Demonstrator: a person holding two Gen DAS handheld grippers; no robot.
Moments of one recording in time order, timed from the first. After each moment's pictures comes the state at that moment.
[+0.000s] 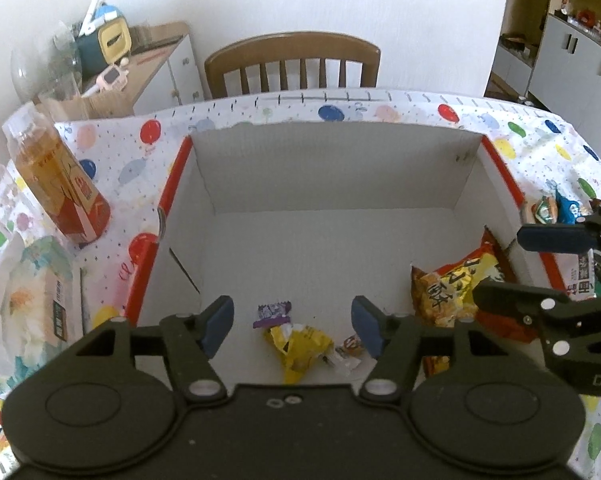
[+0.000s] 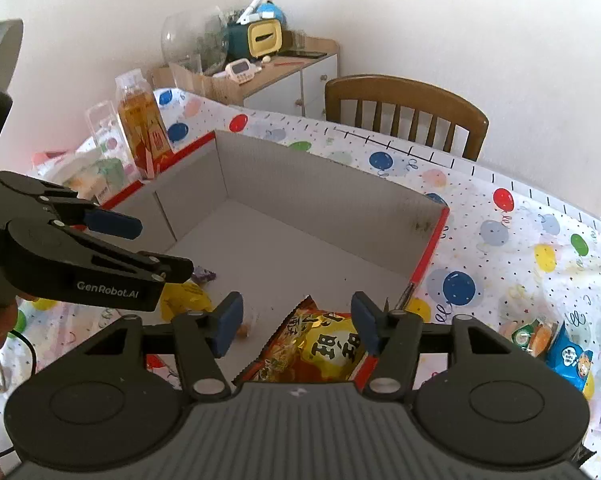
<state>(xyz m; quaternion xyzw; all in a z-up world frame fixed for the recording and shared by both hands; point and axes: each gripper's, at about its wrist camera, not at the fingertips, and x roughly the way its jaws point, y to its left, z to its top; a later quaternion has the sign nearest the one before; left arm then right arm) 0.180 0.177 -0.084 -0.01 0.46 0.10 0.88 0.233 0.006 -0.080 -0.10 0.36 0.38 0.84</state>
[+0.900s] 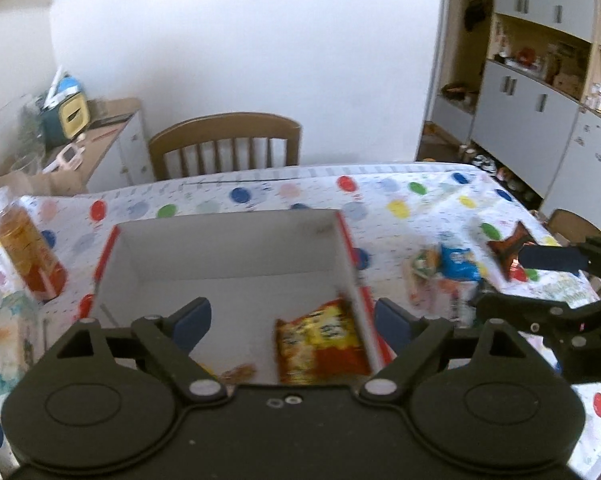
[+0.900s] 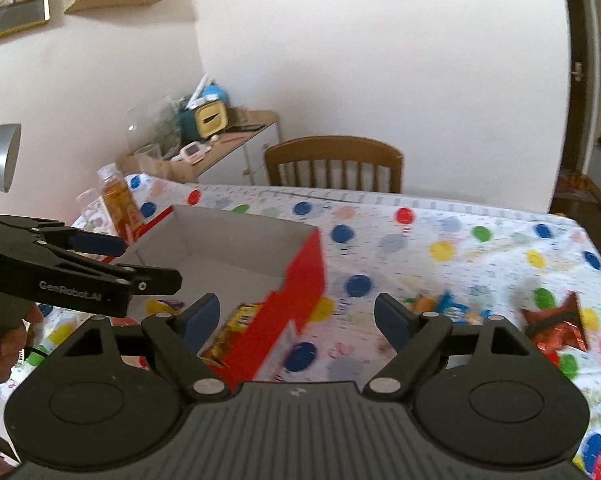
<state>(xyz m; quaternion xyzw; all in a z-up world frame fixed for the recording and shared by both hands) 0.143 0.078 -0.020 -0.01 0.36 0.03 0.93 0.185 -0.152 -0.032 -0.01 0.30 0.32 0.90</state>
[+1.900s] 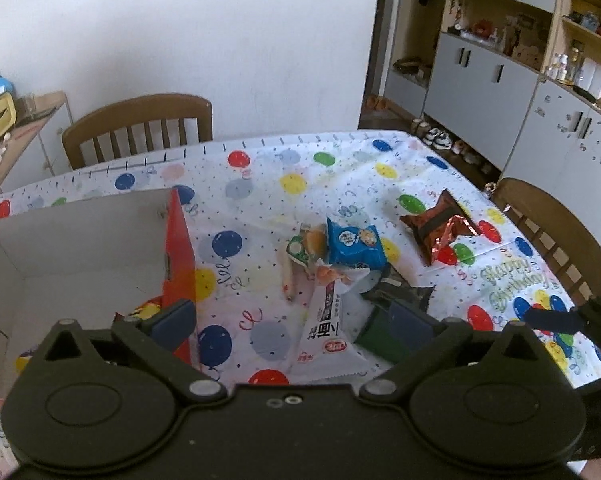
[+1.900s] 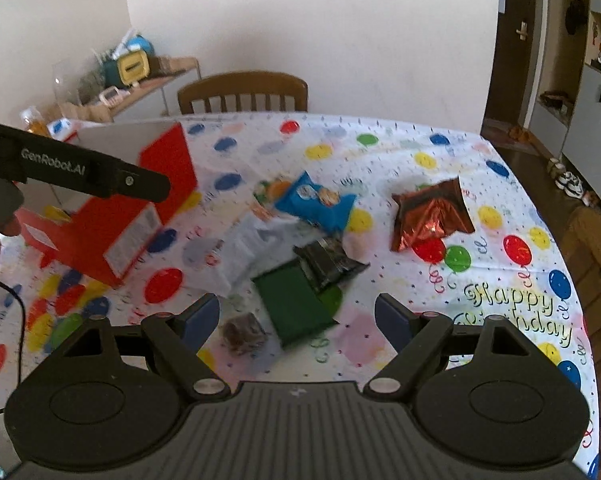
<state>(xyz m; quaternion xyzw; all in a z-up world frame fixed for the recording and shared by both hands) 0.189 -0.044 -0.068 -0.01 0.39 -0.02 0.92 0.192 -0.261 -0.118 -0.04 0.37 0.24 0.90</state>
